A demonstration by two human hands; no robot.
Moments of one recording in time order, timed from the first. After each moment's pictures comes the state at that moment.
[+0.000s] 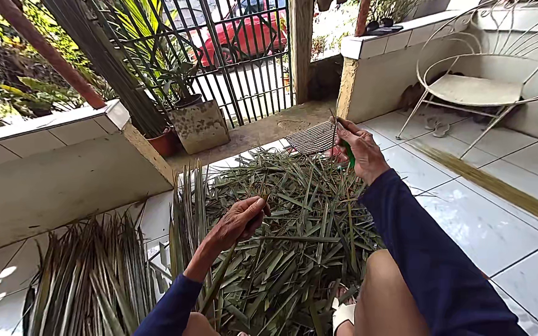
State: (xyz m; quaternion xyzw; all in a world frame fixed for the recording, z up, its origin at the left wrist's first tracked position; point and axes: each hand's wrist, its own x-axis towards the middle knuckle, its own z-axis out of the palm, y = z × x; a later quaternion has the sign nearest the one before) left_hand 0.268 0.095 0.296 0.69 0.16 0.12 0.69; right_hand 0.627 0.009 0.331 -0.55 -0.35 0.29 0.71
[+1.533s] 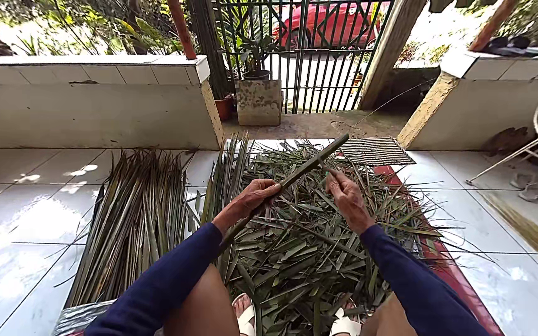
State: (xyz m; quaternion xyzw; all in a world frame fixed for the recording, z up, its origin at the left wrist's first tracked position) left_hand 0.184 0.127 0.258 0.63 0.34 0.22 0.66; right_hand 0.457 0.029 0.262 -0.61 -0.55 0.28 0.50
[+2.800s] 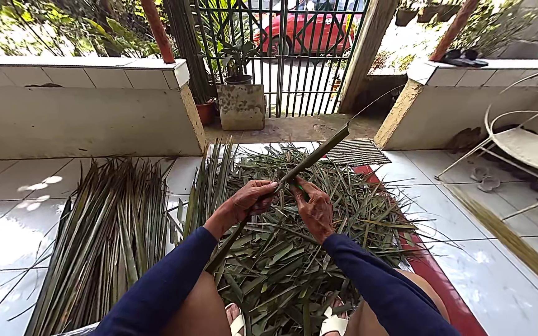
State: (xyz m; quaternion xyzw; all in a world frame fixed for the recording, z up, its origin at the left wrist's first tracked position) left_hand 0.216 0.122 0.277 0.54 0.22 0.19 0.79; right_hand 0.411 0.023 0.253 -0.70 -0.58 0.03 0.43
